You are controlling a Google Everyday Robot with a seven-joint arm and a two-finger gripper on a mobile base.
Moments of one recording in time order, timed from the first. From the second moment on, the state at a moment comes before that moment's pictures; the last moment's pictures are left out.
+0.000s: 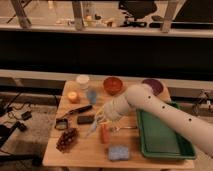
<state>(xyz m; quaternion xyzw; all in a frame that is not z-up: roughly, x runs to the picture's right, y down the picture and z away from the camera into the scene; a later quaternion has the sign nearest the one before) -0.030 0.137 0.687 -0.17 -0.41 -0.20 0.87</state>
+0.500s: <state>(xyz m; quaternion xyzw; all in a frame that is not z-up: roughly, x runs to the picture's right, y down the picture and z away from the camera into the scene) -0.023 0.077 0.727 -0.12 -0.40 -0.19 0.89</state>
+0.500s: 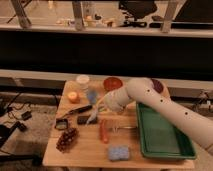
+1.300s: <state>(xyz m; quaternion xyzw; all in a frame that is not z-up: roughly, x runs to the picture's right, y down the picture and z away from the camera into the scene) -0.009 0.024 0.741 -0.08 -0.37 -0.18 0.91</state>
